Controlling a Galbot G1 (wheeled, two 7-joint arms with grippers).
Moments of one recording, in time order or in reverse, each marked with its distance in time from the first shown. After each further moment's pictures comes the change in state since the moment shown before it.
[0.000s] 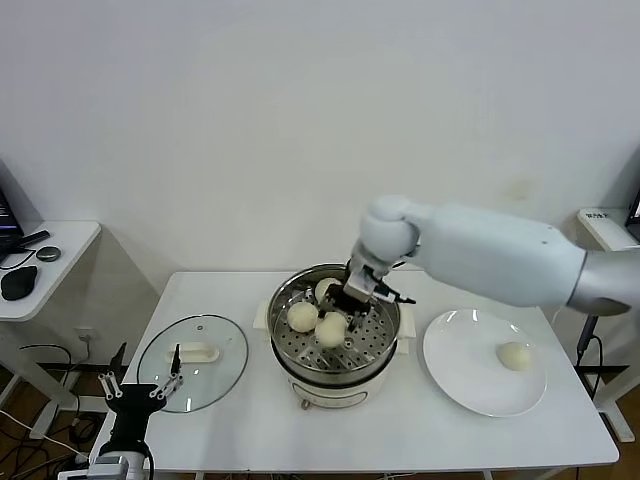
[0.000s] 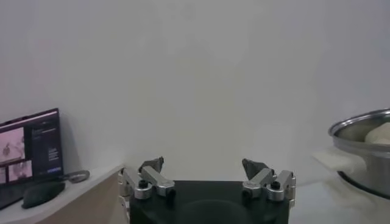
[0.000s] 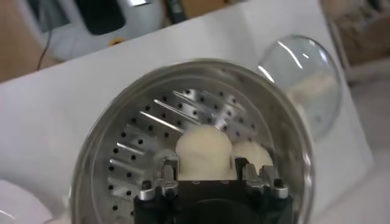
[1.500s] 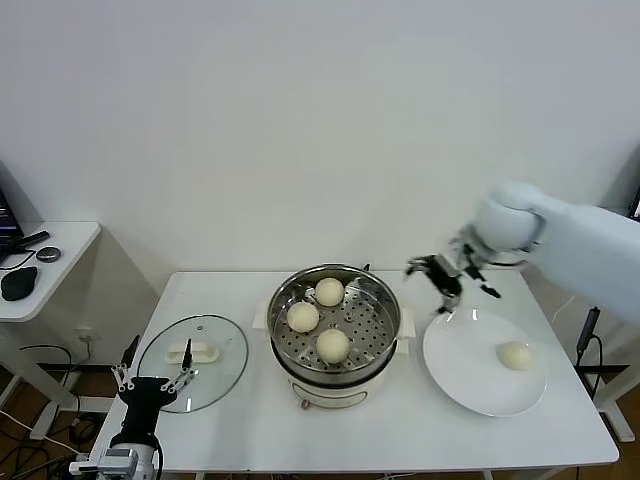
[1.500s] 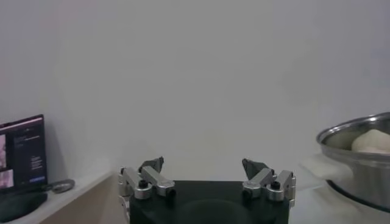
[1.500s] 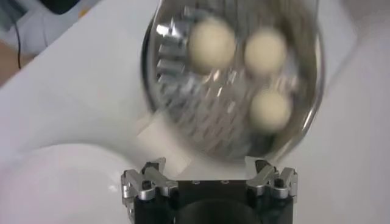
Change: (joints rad) left arm -0.034 0.029 0.047 0.014 0.004 0.002 0.005; right arm -0.033 -0.475 0.129 0.107 0.011 -0.372 0.010
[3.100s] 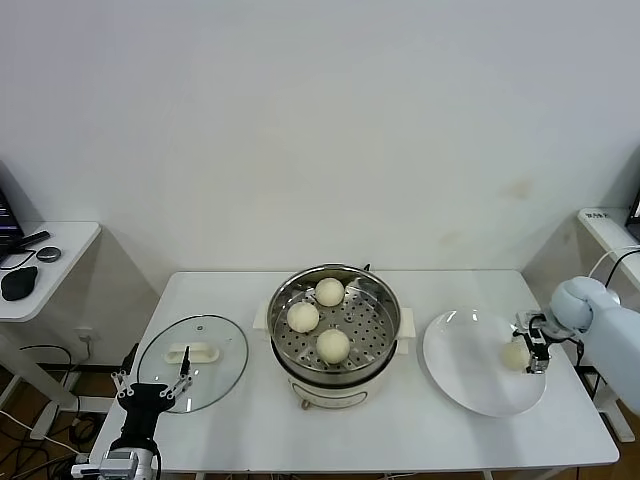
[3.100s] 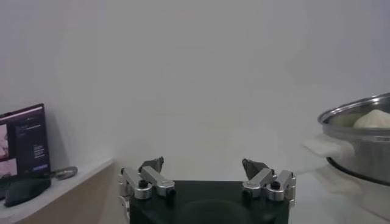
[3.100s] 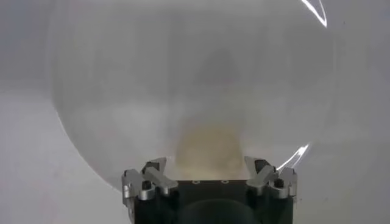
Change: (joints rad) left arm 0.004 -0.007 -0.013 0.034 0.007 -0.001 0.002; right arm -0.758 0.083 0.753 -0.524 -0.506 0.022 -0.030
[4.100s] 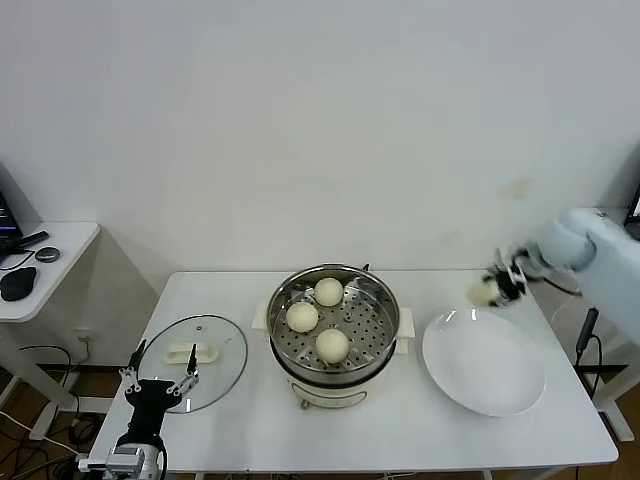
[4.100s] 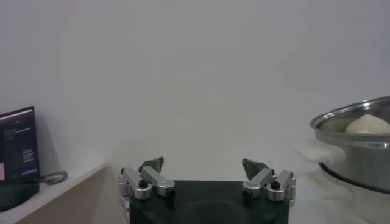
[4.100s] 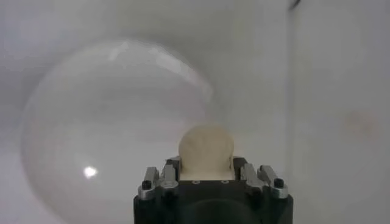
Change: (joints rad) left arm -0.020 0.010 0.027 0.005 0.002 0.007 0.006; right arm 0.528 -0.069 -0.466 0.290 0.424 -0.219 0.050
